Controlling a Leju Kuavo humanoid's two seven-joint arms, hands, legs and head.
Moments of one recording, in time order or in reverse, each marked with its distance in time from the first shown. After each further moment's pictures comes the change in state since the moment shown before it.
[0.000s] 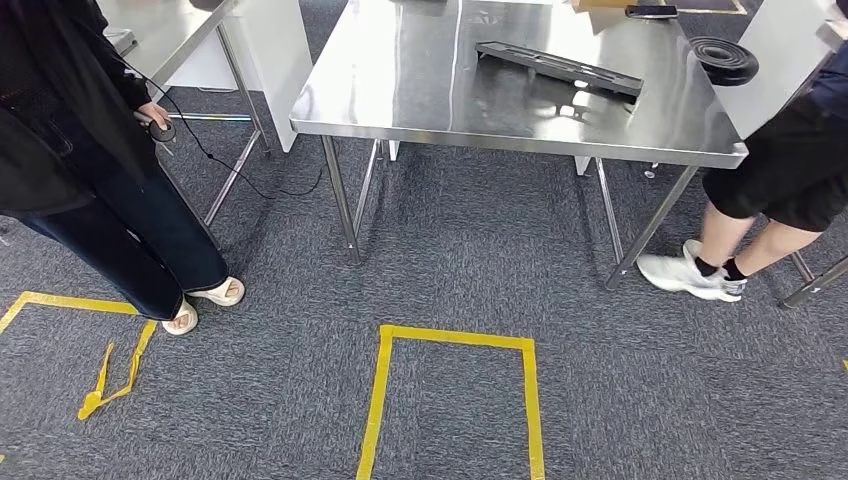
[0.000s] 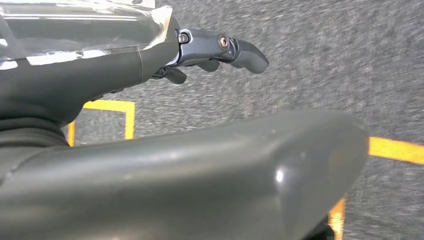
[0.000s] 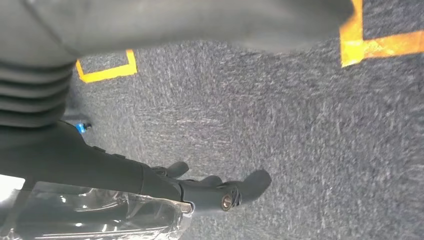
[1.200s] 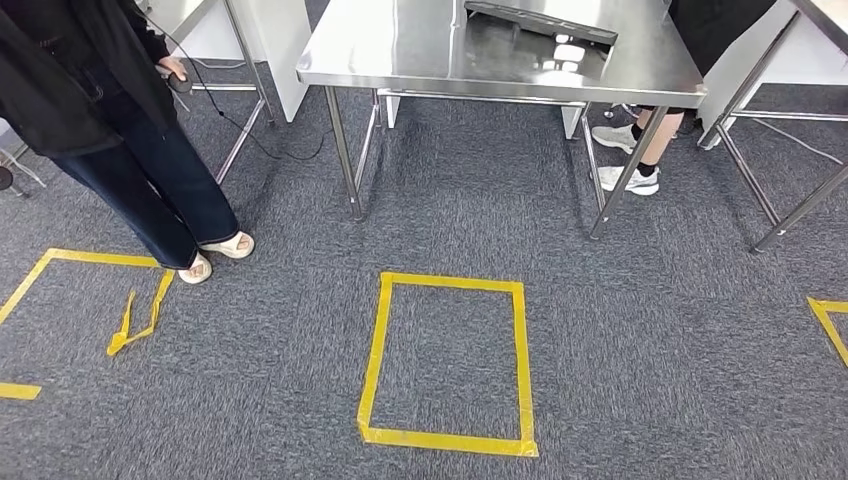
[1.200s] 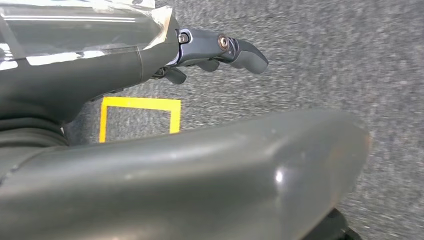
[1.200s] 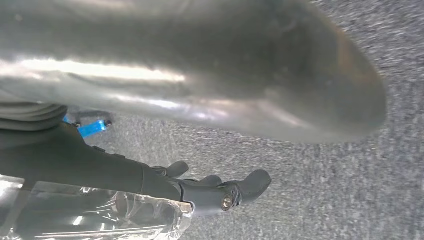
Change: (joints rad) left arm 0.002 0.000 0.003 0.003 -0.006 0.005 -0.001; right arm 0.001 -0.007 -0.001 0.000 -0.013 0.000 -0.015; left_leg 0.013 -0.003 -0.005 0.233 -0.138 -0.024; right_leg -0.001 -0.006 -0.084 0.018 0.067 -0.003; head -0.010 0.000
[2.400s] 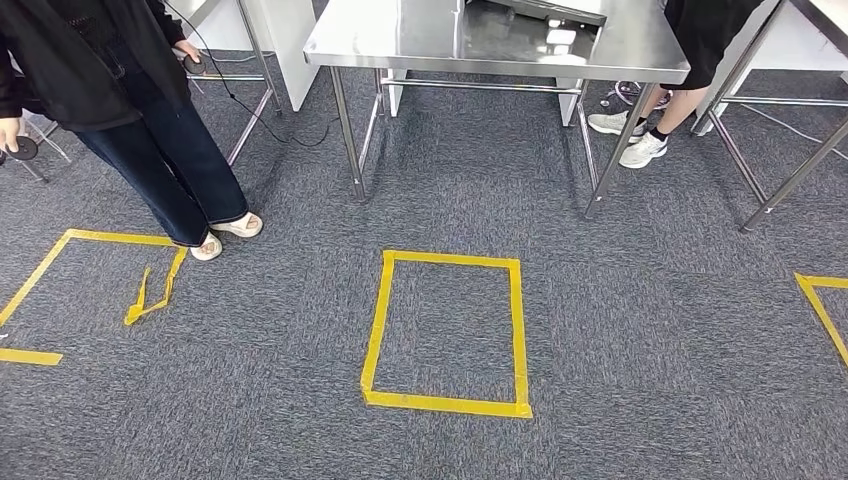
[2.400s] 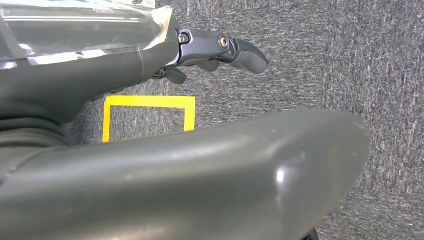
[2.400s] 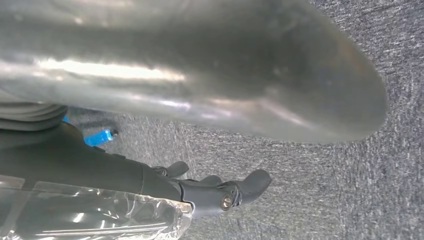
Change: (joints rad) left arm -0.011 -0.002 0.000 0.001 -0.007 -0.019 -0.027; right arm -0.001 -0.001 -0.022 0.001 -0.051 -0.003 -0.040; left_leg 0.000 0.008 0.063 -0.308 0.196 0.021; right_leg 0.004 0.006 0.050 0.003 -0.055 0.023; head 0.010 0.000
